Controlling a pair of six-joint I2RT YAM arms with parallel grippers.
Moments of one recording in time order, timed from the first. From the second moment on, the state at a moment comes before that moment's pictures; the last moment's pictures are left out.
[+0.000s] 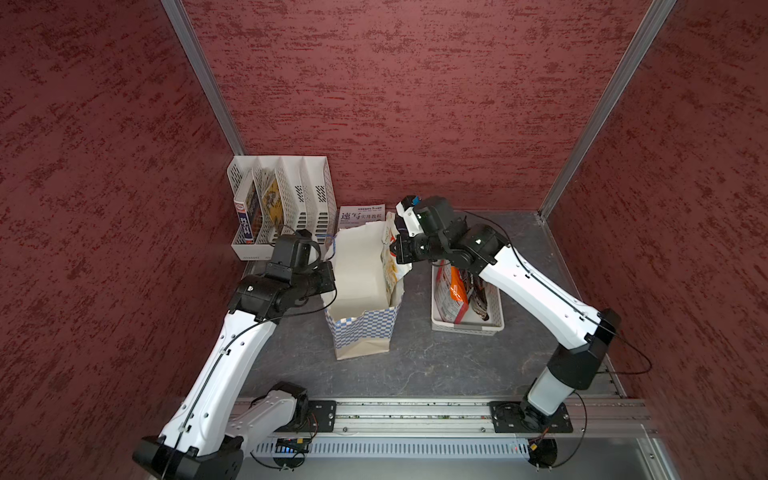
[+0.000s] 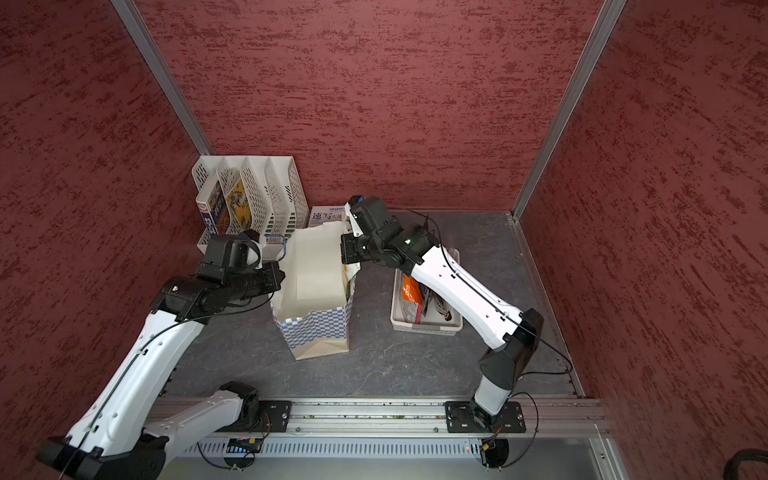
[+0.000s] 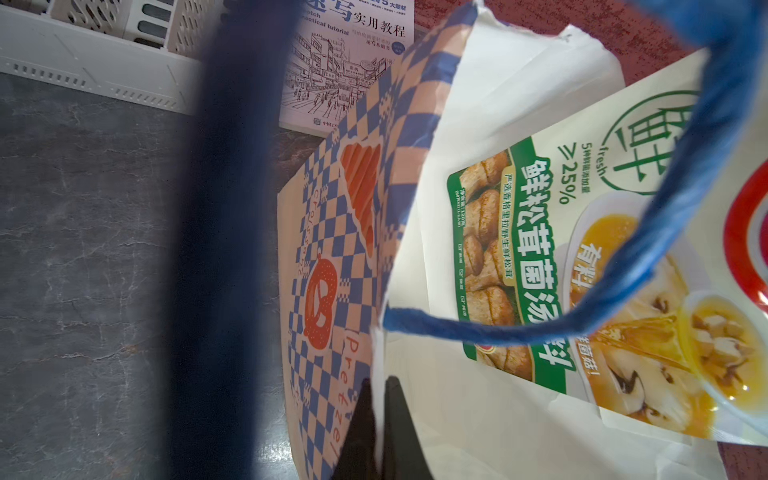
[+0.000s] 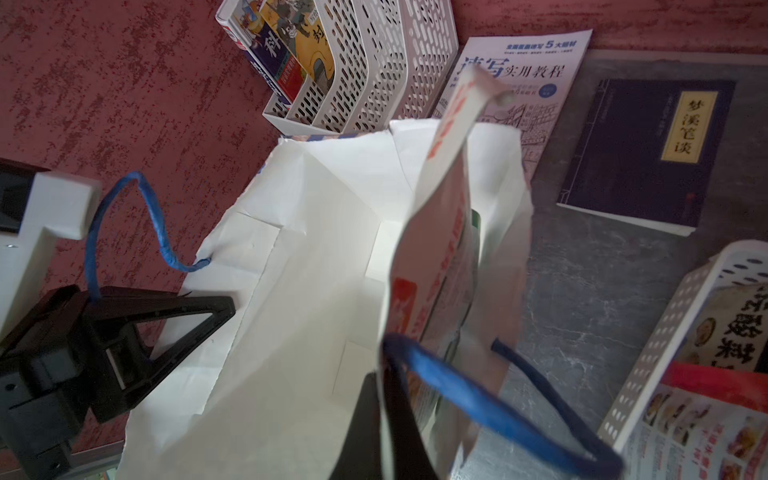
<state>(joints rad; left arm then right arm) -0.30 1.04 1.24 -1.03 0.05 -0.48 0.80 1.71 1.89 -0.86 -0.12 0.52</state>
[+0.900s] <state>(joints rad) -0.32 1.05 1.24 -1.02 -0.02 -0.48 0.74 1.34 1.64 -0.85 0.05 0.52</state>
